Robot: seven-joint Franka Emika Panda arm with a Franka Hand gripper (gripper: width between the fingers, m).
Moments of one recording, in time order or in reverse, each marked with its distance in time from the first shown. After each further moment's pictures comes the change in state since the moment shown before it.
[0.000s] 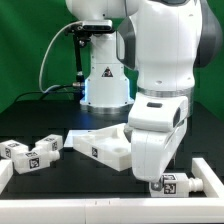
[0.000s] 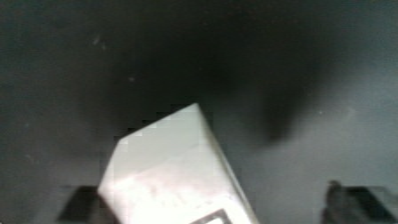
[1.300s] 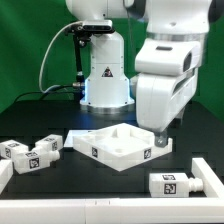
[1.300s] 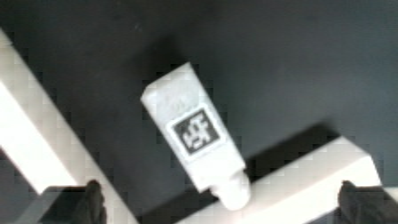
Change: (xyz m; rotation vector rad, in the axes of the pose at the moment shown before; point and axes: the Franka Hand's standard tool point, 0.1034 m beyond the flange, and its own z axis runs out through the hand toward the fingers) arm 0.003 0.001 -0.064 -0.015 -0.021 0.002
